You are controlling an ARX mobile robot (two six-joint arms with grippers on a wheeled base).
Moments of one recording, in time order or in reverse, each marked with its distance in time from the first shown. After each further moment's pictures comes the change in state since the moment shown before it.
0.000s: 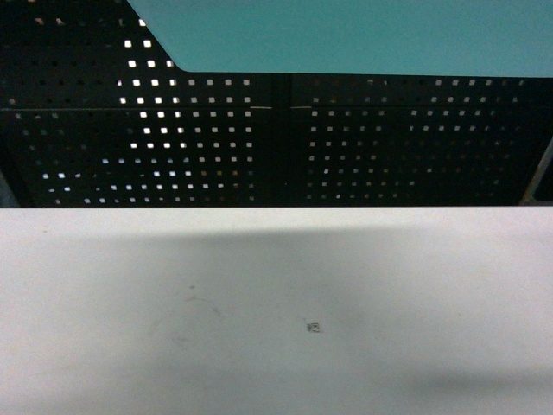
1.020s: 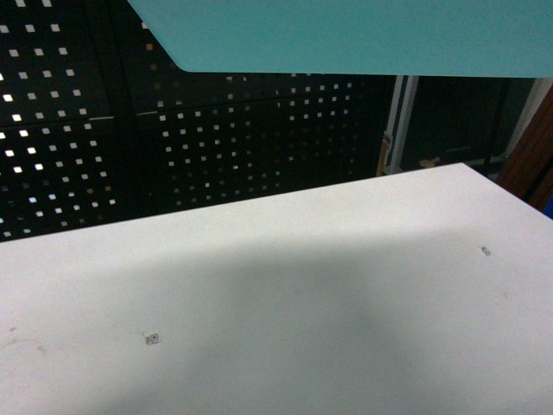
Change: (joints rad) left arm -0.001 0.000 0.000 0.000 0.000 0.006; right arm 0.000 0.000 0.000 0.000 0.000 0.000
